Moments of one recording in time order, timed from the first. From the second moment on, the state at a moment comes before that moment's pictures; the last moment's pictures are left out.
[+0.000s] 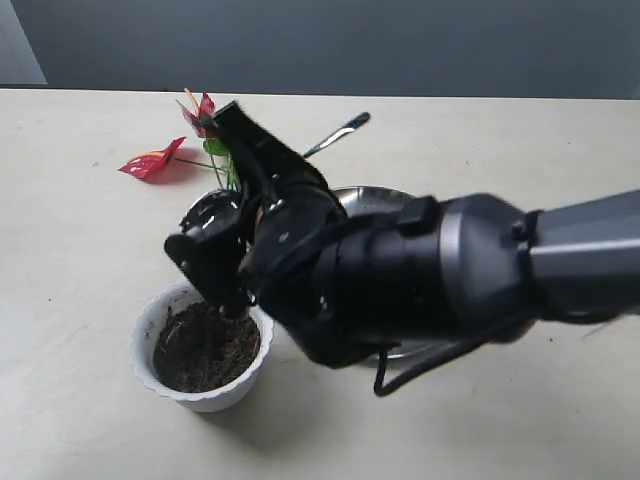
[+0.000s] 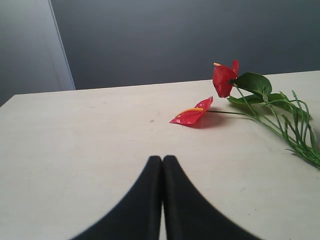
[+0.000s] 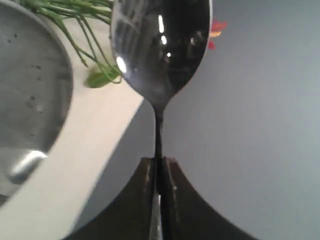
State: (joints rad) left arm -0.03 0.00 0.00 0.04 0.23 0.01; right arm 1.26 1.83 -1.09 -1.52 0.80 0.02
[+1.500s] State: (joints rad) left arm -0.03 0.00 0.00 0.04 0.23 0.01; right arm 0.76 2.00 -1.16 -0.34 0.43 -0.01
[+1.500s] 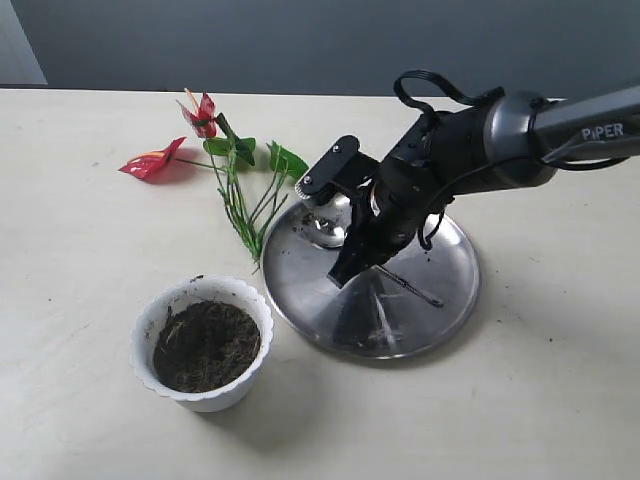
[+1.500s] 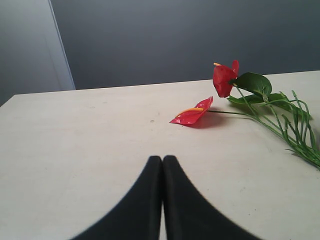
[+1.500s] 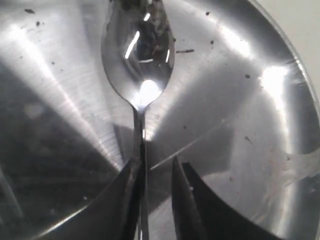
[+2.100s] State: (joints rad) left arm -0.03 0.00 0.00 0.04 0.23 0.01; right arm 0.76 2.11 -1.66 0.29 0.46 -0.24
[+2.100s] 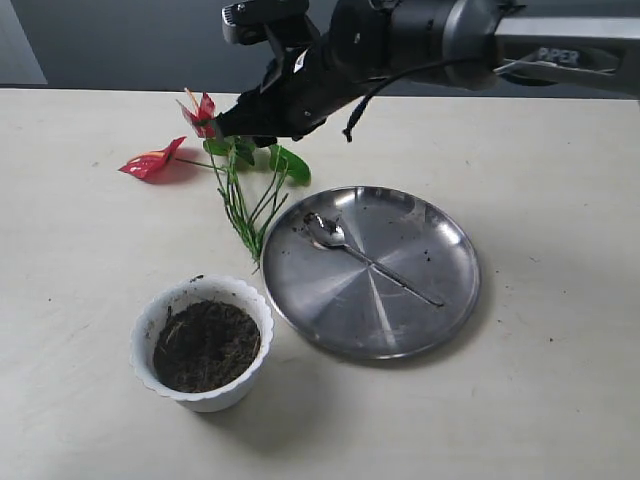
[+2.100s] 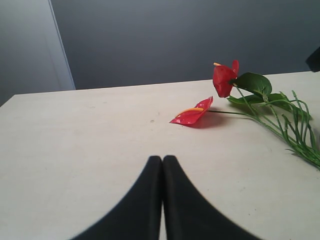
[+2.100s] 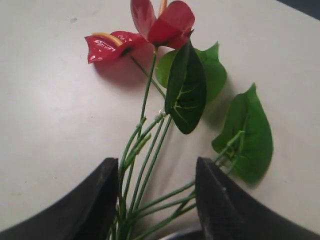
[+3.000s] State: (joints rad) left arm -0.03 0.00 0.00 0.04 0.23 0.01; right arm 0.76 2.42 -1.90 0.54 0.51 -0.27
